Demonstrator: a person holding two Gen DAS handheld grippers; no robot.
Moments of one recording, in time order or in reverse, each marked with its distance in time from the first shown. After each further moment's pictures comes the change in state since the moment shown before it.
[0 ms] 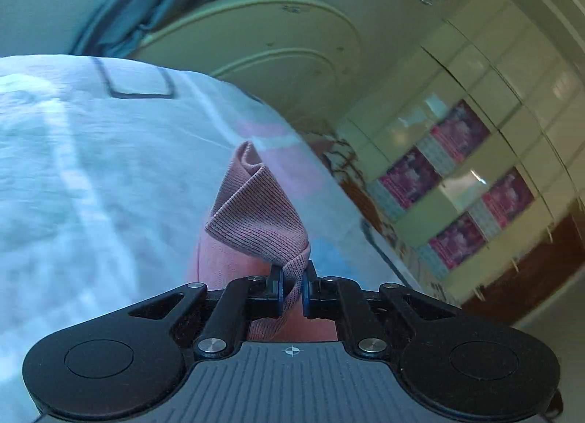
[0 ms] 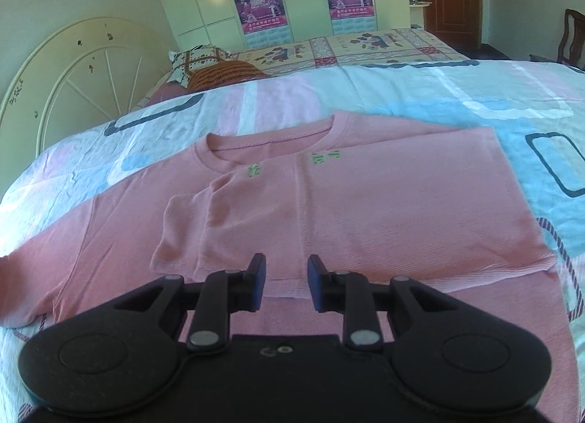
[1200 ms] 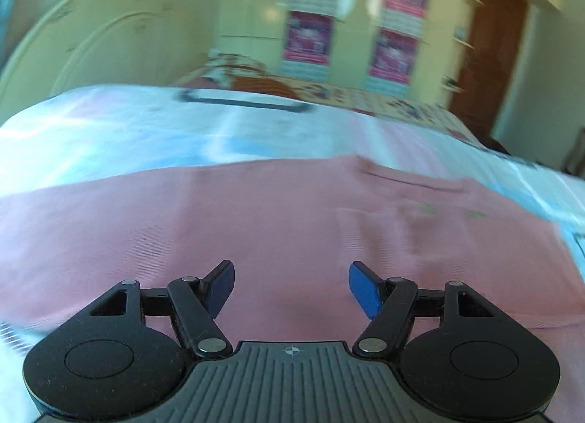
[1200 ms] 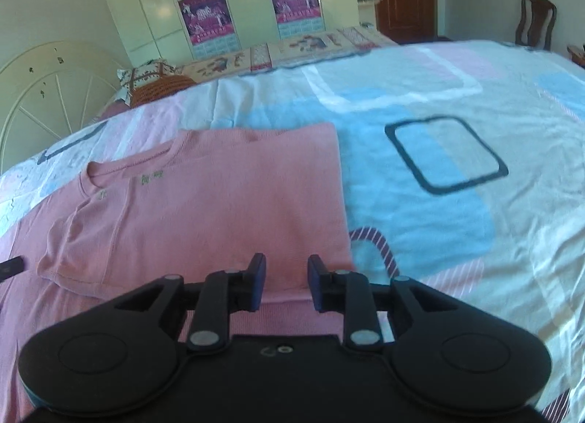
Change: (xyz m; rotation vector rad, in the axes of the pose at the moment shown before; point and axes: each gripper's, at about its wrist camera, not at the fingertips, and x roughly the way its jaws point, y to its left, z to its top) left arm -0.031 -0.182 -0.166 0.642 0.218 0.055; right arm -0.019 -0.159 0.004 0.064 -0.006 -0.093
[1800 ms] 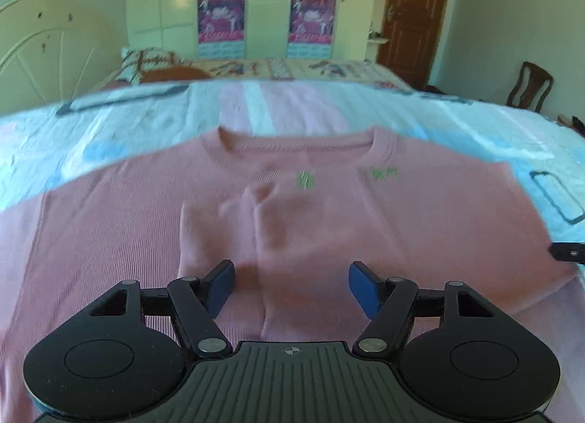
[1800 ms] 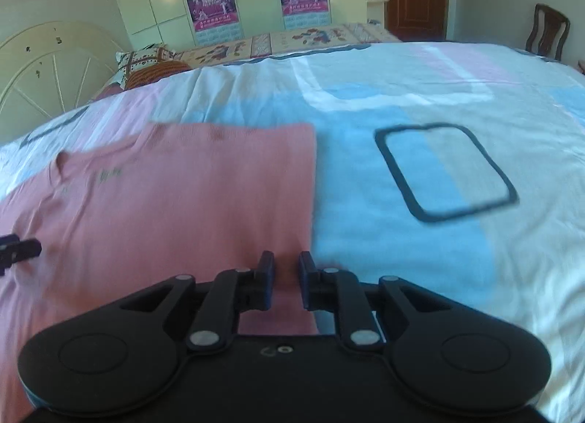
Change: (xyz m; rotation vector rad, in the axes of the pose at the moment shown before) left arm 0.057 -0.129 -0.003 0.239 0.111 -0.190; right arm 0.031 -0.033 0.002 -0.080 -0.001 -0.027
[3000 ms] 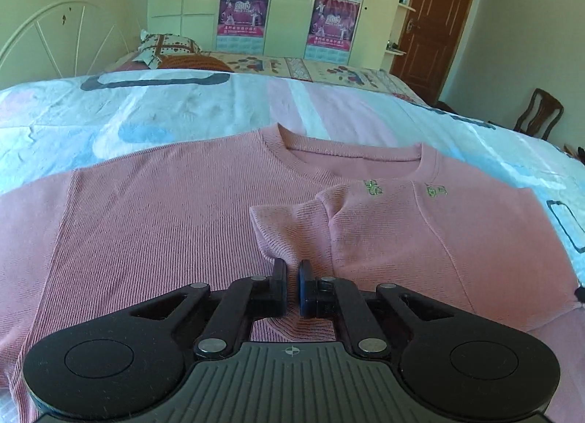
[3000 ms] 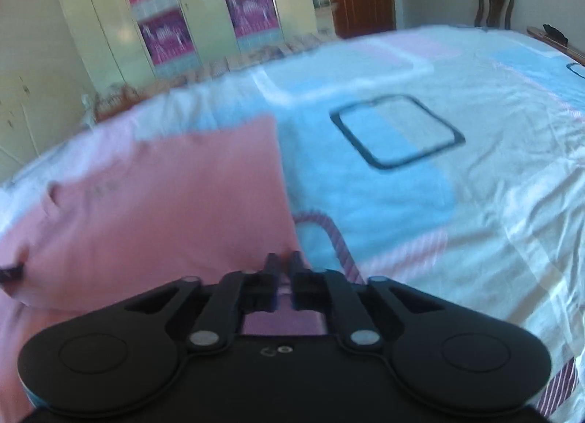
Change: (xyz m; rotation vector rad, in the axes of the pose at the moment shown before) left arm 0.007 0.057 0.007 -0.081 -0.023 -0.034; right arm -0.016 0.004 -0.022 0.186 -0.062 -0.066
